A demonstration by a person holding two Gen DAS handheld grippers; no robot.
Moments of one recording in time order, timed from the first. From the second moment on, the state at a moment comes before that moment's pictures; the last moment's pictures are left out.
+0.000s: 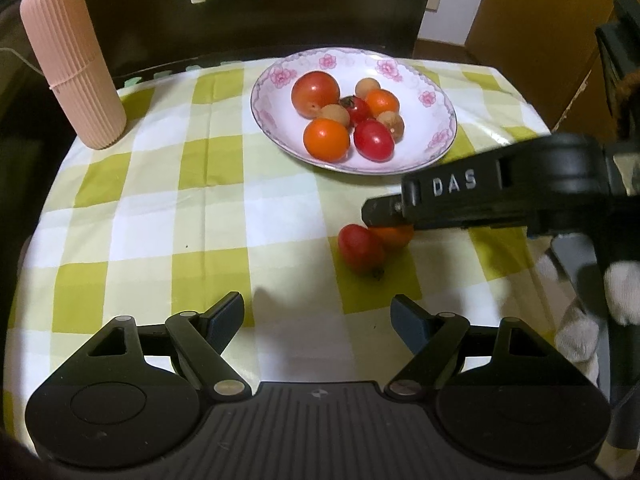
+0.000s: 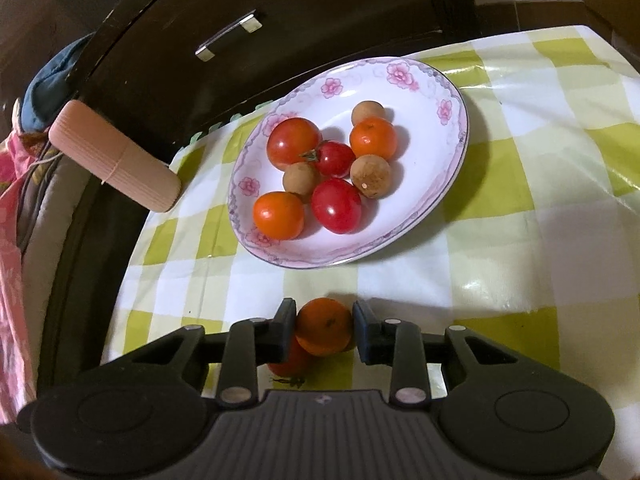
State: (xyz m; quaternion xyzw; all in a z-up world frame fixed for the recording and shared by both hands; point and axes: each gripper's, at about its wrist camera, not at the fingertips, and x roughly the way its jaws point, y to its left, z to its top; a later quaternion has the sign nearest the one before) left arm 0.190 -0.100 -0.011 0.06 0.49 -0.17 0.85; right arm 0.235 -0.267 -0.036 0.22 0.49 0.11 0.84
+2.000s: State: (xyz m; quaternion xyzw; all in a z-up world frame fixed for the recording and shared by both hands) left arm 0.207 -0.131 -0.029 0.07 0.46 -0.16 0.87; right arm 0.205 -0.285 -0.027 0.08 0.48 0.08 0.87
